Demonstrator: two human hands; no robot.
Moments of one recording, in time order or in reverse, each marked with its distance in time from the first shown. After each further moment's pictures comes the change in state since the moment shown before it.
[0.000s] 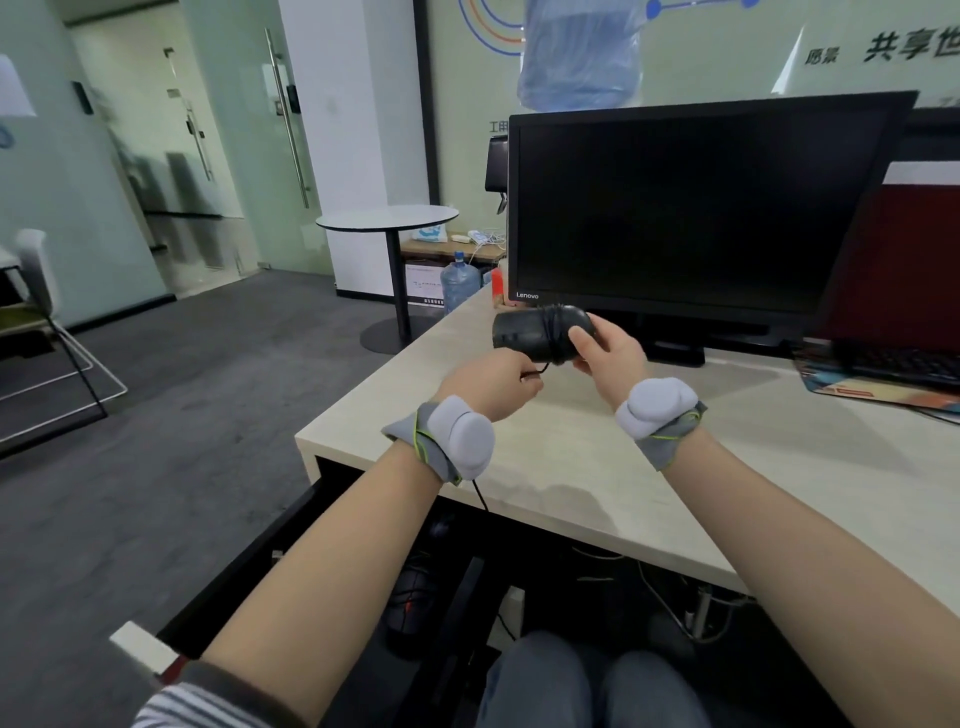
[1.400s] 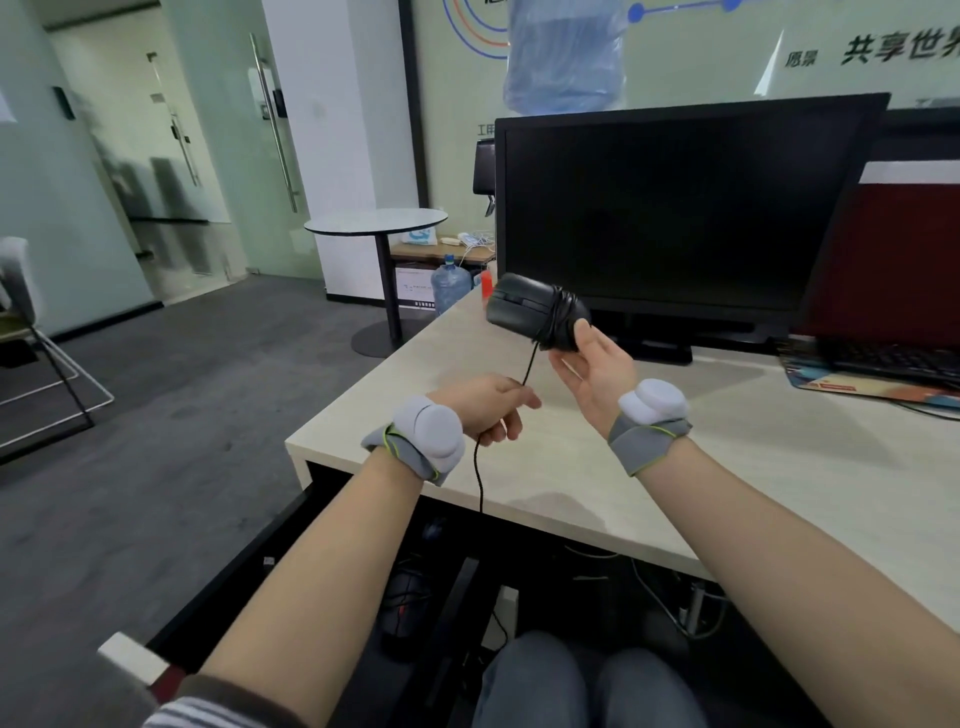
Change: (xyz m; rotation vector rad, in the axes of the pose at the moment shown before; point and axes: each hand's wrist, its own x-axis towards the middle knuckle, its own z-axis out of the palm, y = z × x) left_hand 0.000 -0.010 0.011 -0.470 -0.329 -0.122; right_hand -0.008 0.007 0.008 0.793 0.030 0.196
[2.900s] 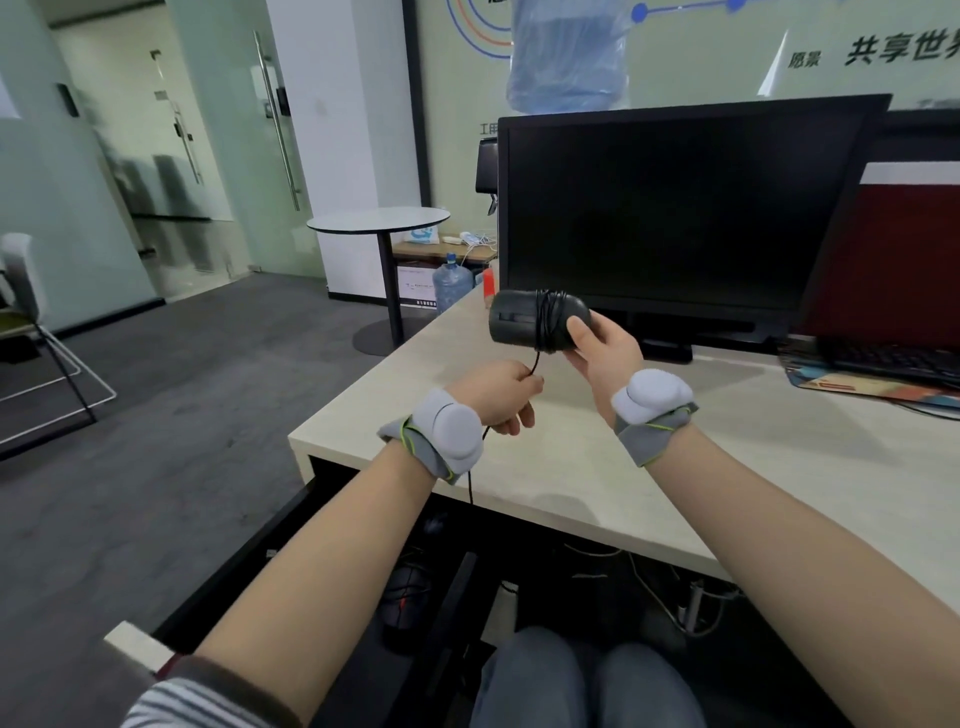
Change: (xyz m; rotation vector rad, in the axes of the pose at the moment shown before) left_hand -0.004 0.017 0.007 0.074 0.126 0.034; right_hand -0.009 -0.017 0.011 -0.379 0.039 -0.116
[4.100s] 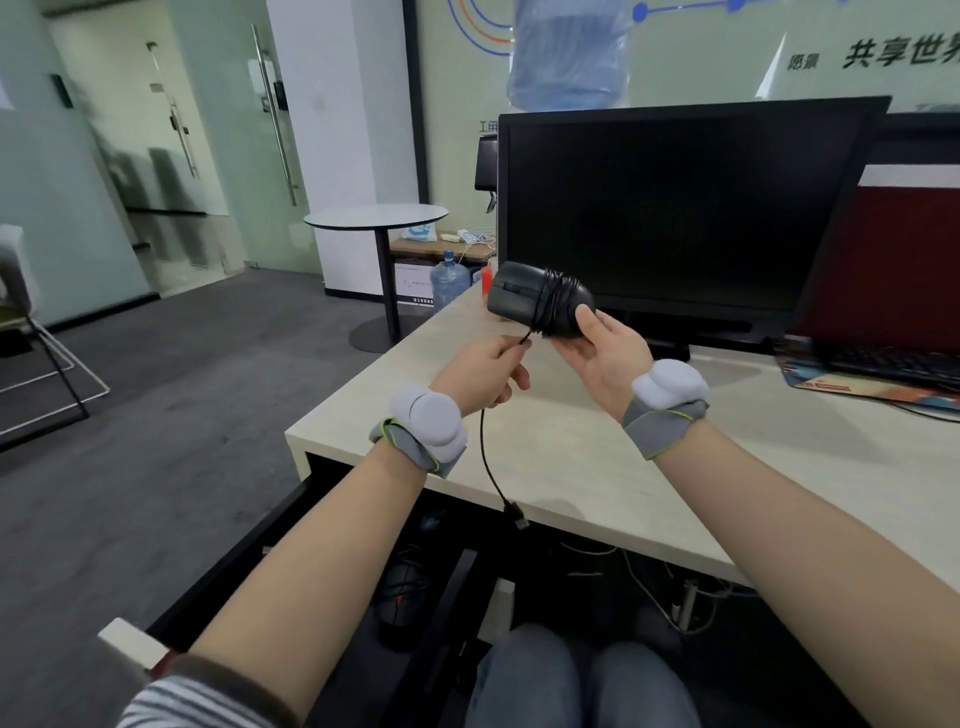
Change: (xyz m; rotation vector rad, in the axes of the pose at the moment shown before) left_hand 0.004 -0.012 -0.006 -0.365 0.155 0.134; right_hand 0.003 -0.007 -0.004 0.364 -0.096 0.144
